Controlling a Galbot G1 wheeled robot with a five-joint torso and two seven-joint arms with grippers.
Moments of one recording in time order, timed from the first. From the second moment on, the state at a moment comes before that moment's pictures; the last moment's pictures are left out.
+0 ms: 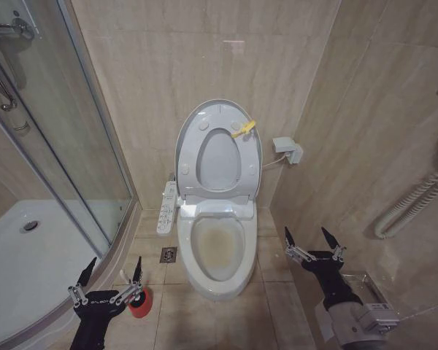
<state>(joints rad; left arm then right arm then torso) 2.04 -1.35 -0.58 -2.50 -0.10 -0.13 -0.17 -1.76 1.39 0.63 2.43 0.24 -0.09 0.10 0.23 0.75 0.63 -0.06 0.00</state>
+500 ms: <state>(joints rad) 2.04 -1.35 -0.58 -2.50 -0.10 -0.13 -0.17 -1.76 1.39 0.63 2.43 0.24 -0.09 0.10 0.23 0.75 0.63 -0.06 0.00</state>
